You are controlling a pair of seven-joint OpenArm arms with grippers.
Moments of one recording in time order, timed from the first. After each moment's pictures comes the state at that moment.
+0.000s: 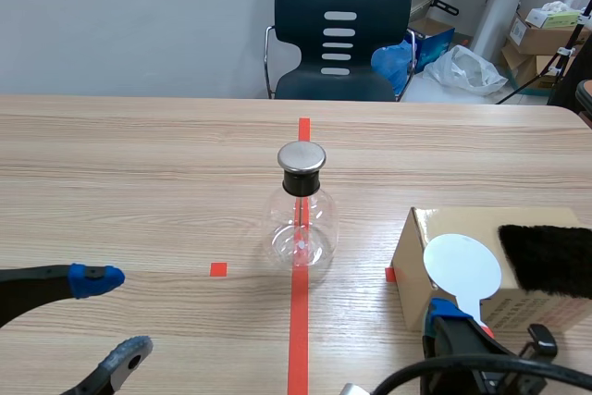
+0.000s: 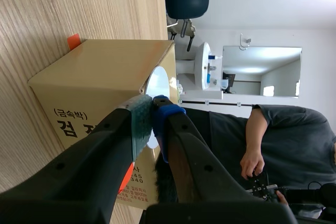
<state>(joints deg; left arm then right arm) 46.3 -56.4 17.0 107.0 -8.0 -7.5 -43.6 -43.7 14.3 -22.7 92.8 -85.6 -34.7 -17.1</state>
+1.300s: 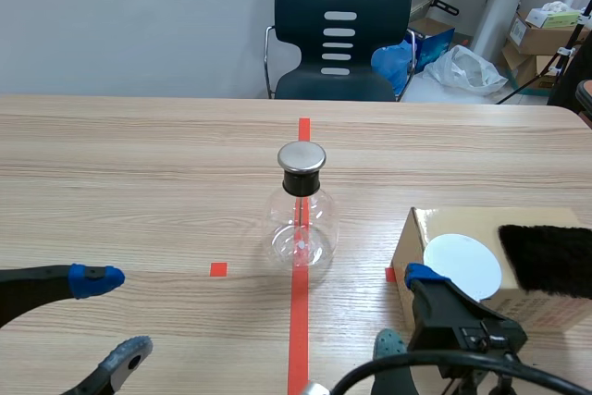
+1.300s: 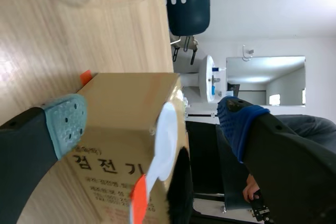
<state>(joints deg) 46.3 -56.4 17.0 107.0 -8.0 -7.5 -43.5 -41.0 11.4 -25.2 89.4 -85.6 -35.1 -14.5</state>
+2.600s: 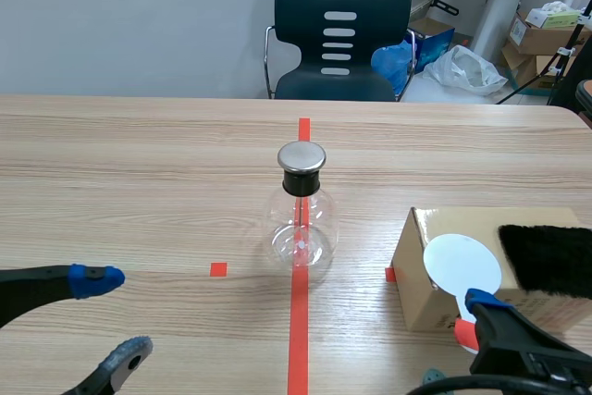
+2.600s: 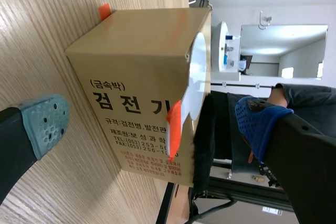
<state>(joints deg) 46.3 -56.4 17.0 107.0 -8.0 -7.5 -43.5 -41.9 15.6 -25.2 86.5 -80.4 -38.5 -21.2</state>
